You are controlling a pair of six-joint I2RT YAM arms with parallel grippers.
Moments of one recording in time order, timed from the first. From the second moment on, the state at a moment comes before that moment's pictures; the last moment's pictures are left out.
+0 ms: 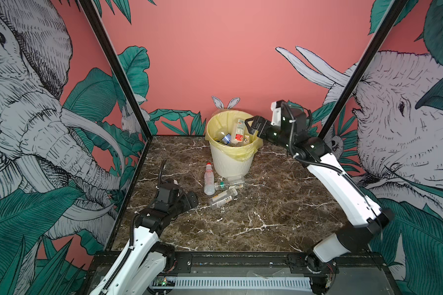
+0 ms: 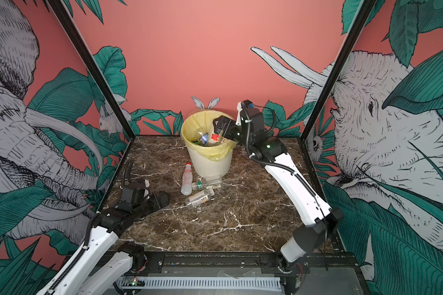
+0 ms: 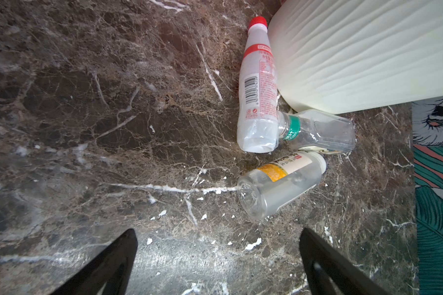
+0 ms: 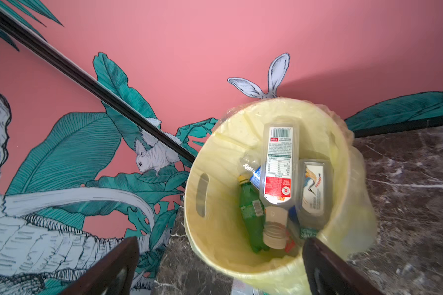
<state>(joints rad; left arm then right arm) -0.32 0.72 0.61 -0.73 0.06 -0.68 0.57 1.46 1.70 -0.50 -0.02 0.65</state>
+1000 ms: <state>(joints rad) -0.32 0.77 0.59 -0.64 0.21 -0.67 0.57 0.94 0.83 -0.37 0.10 0.67</state>
